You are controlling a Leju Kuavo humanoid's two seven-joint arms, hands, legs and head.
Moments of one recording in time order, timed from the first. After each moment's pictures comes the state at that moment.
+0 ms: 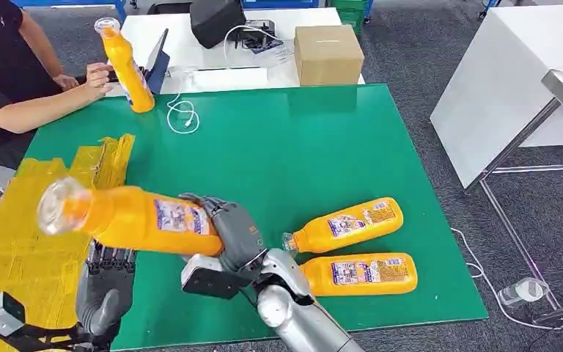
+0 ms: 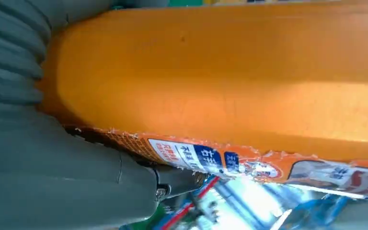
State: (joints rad) left arm 0.23 -0.18 0.09 -1.67 0.50 -0.70 -0.41; right arm -0.32 0.33 0.67 -1.08 0.66 -0.24 -0.35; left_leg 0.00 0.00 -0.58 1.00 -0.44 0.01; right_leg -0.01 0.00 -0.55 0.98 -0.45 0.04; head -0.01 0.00
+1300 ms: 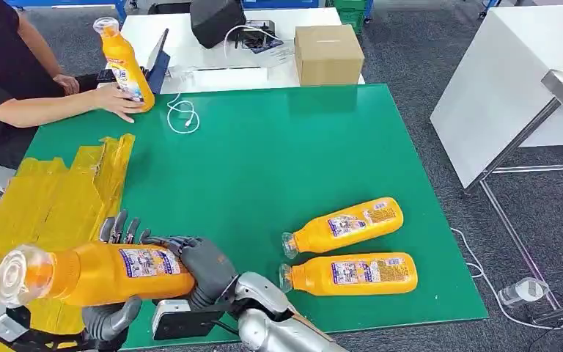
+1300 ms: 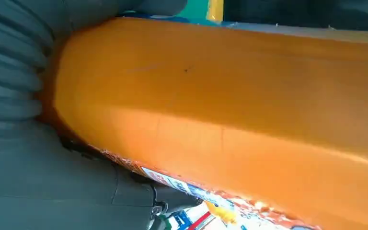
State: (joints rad) left arm 0.24 -0.16 -0.01 -1.71 0.58 -0.63 -0.42; right arm -0.38 0.34 0.91 -0.85 0.56 -0.24 -0.36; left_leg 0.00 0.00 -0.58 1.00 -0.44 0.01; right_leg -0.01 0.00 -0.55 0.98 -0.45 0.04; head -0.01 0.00
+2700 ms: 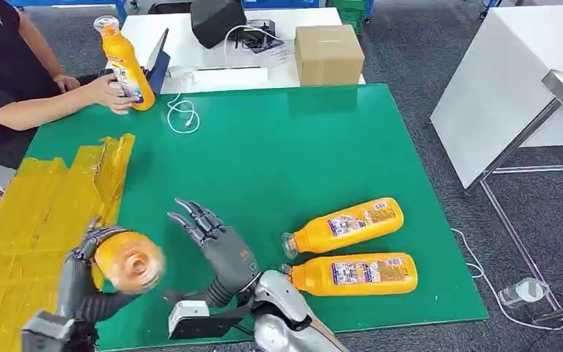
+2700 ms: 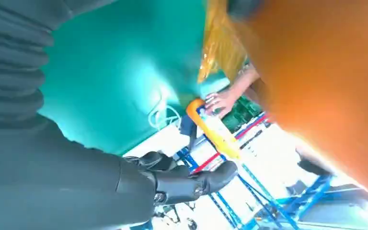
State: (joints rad) left arm 0.22 -0.11 0.14 -1.80 -0.55 0.08 -0.69; right arm -0.25 0.24 0.76 -1.20 0.72 -0.28 -0.31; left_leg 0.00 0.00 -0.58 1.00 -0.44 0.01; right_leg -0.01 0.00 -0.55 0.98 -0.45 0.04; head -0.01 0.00
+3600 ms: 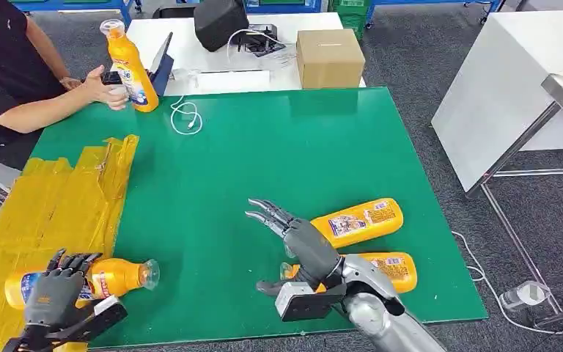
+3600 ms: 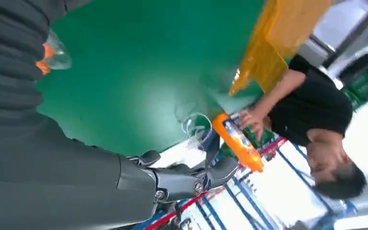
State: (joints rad) left arm 0.13 0.12 0.27 -1.28 -1.19 0.25 -0.48; right arm -0.22 -0.16 0.66 -1.53 0.51 0.06 -0.33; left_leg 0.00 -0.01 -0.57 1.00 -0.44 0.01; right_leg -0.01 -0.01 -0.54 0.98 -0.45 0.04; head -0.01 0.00
